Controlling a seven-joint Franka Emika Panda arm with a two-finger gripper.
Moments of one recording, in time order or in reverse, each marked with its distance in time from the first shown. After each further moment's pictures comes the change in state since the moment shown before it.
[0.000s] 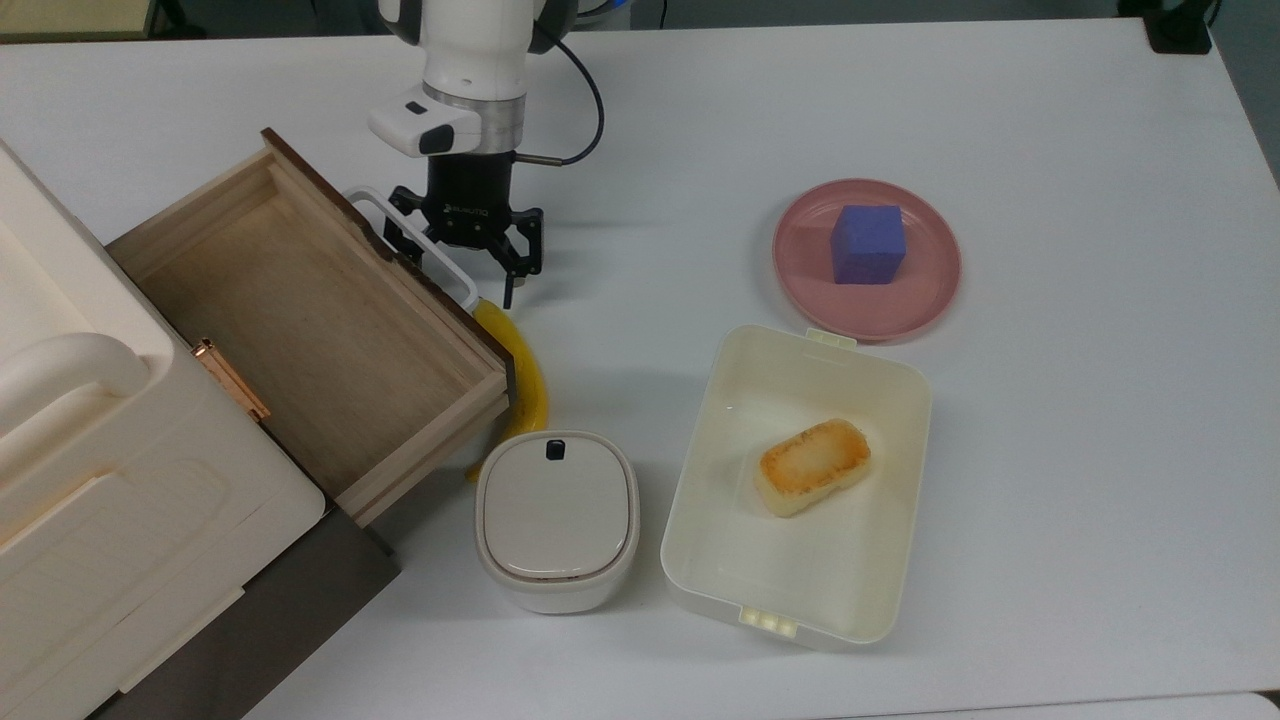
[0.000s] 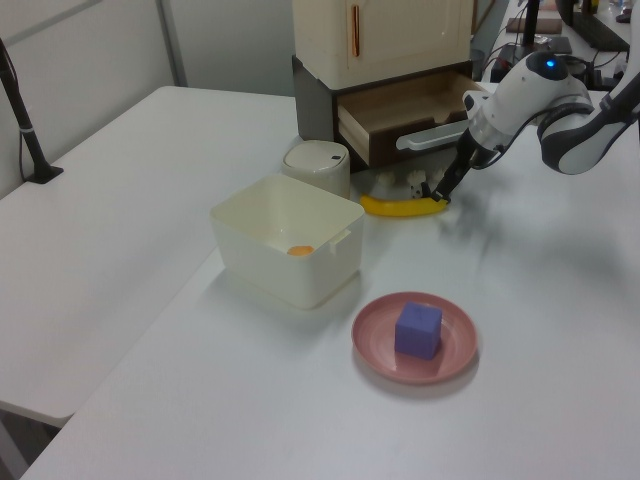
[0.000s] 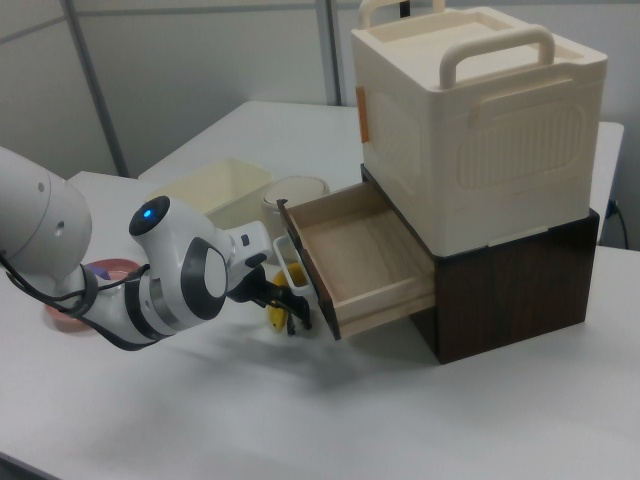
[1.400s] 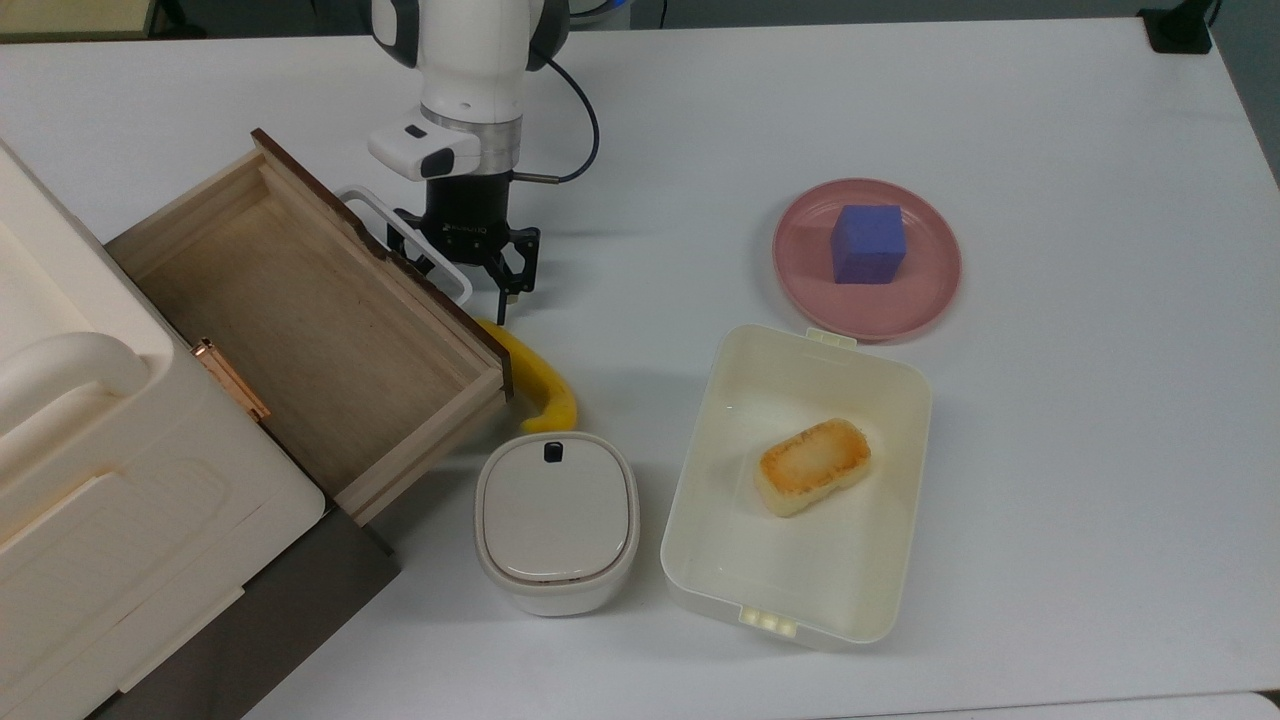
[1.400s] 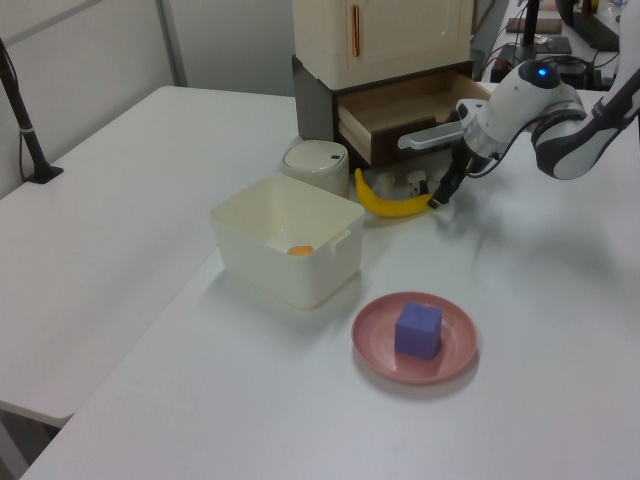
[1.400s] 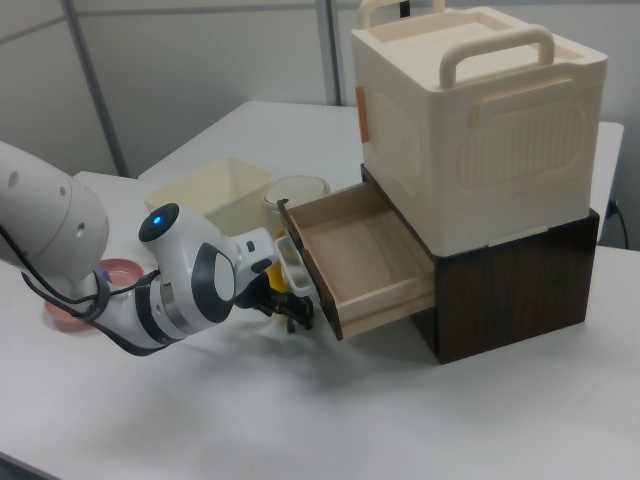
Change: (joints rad) arm 0.005 0.063 -0.006 0.037 -0.040 0.005 0.000
